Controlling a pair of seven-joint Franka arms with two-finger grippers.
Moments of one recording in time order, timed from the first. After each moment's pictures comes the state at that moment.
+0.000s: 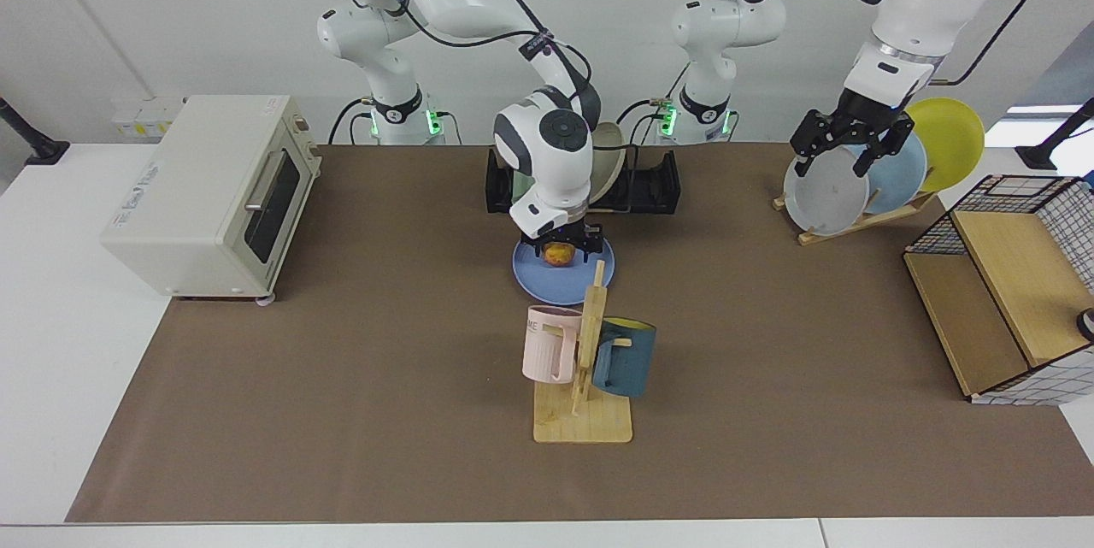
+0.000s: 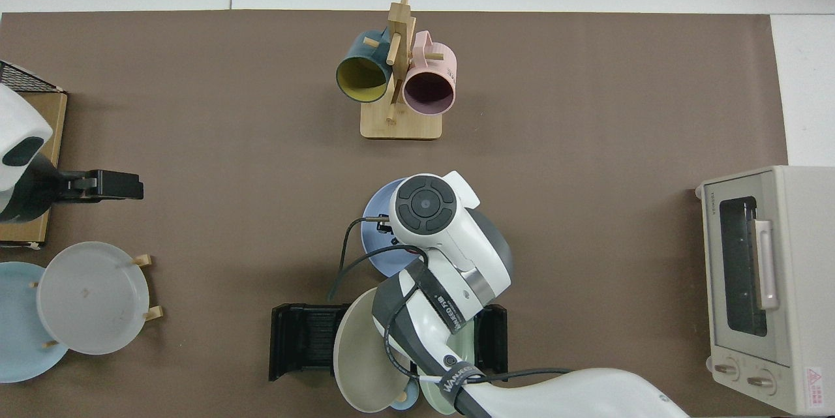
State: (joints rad) left arm 0.07 -0.14 -0.09 -1.83 -0.07 1.79 0.00; right arm 0.62 0.40 0.02 -1.80 0.03 2.20 0.80
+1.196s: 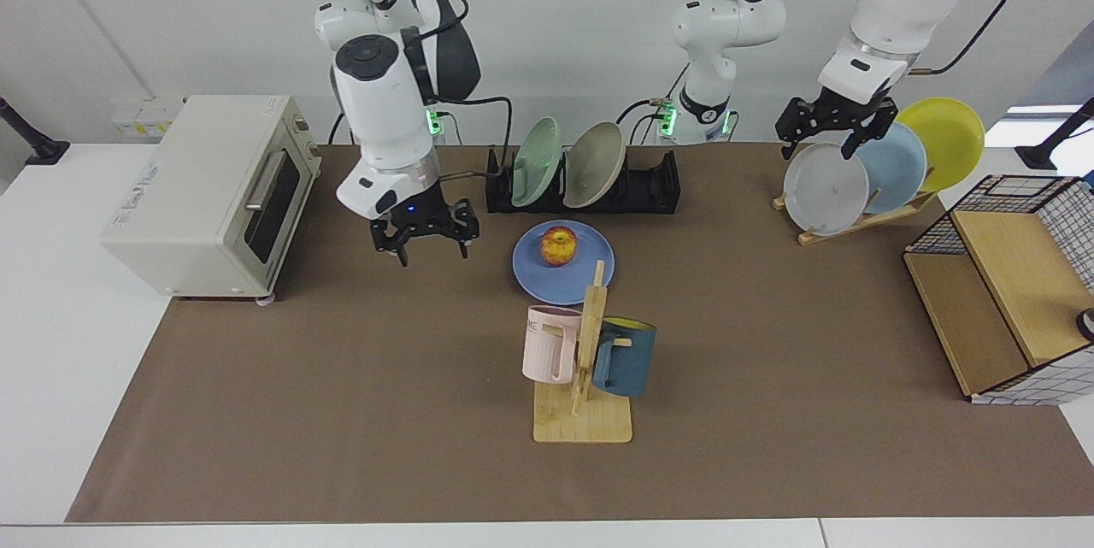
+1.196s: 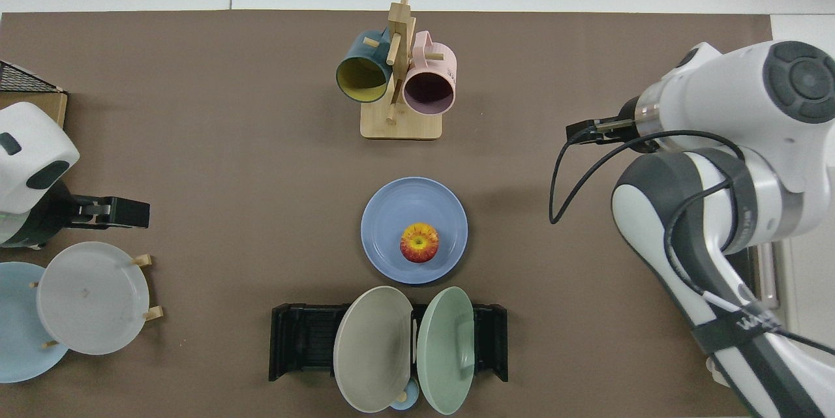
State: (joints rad) left arm 0.07 -0.16 -0.13 -1.82 -0.01 1.65 0.00; right arm 0.13 0.16 -0.01 -1.78 0.03 2.08 0.05
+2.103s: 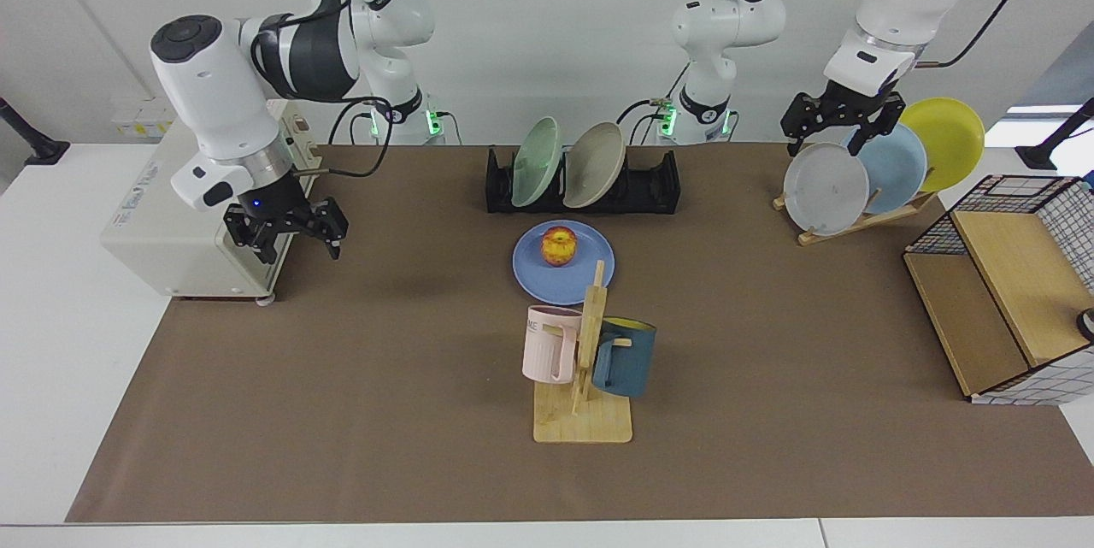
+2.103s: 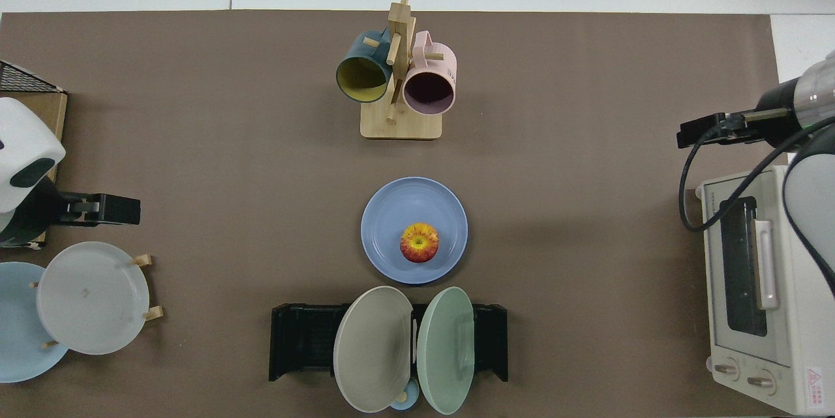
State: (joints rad) left arm 0.07 -0.17 -0.13 -1.81 0.00 1.65 0.00; right arm 0.00 0.06 -0.01 -1.62 0.03 1.74 -0.03
